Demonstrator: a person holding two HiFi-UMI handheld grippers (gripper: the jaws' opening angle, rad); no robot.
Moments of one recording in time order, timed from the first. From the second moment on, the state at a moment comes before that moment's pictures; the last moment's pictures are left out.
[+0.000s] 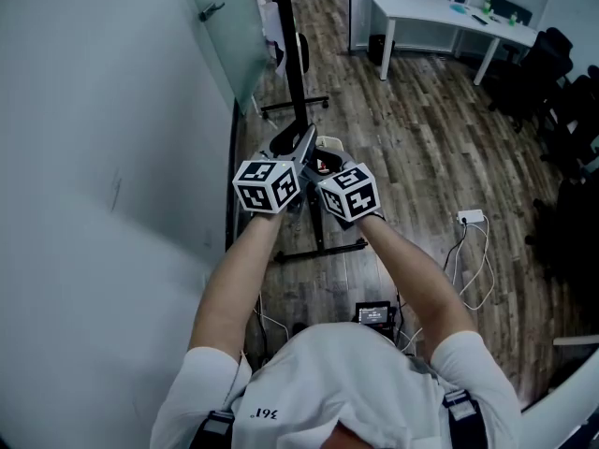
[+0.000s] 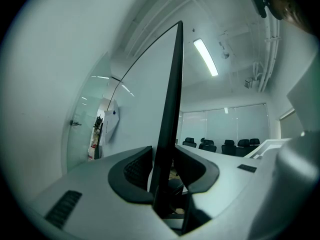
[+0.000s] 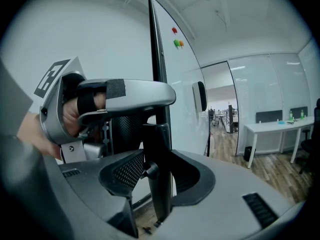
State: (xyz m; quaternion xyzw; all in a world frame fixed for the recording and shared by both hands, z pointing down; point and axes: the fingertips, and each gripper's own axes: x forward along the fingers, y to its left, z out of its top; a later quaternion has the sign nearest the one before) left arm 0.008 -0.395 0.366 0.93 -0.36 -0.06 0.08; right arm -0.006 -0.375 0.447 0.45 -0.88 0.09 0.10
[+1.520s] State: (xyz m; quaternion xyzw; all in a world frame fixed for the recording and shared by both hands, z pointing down) left arm 0.014 -0.461 0.374 0.92 -0.38 -0.07 0.11; right arm 0.002 -0.445 0.449 0.47 -0.87 0.10 0.13
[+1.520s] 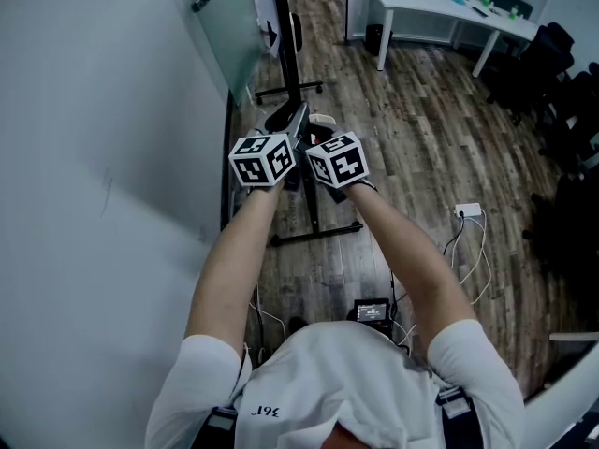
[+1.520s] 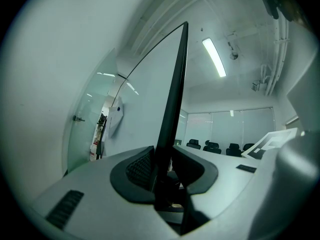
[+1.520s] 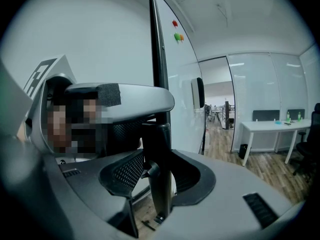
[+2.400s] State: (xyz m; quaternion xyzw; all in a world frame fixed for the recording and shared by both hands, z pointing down) left arm 0.011 -0.442 0.380 0.92 -0.37 -0.08 0.13; right arm 0.001 -0.429 0.451 0.47 -0.87 0.10 0.14
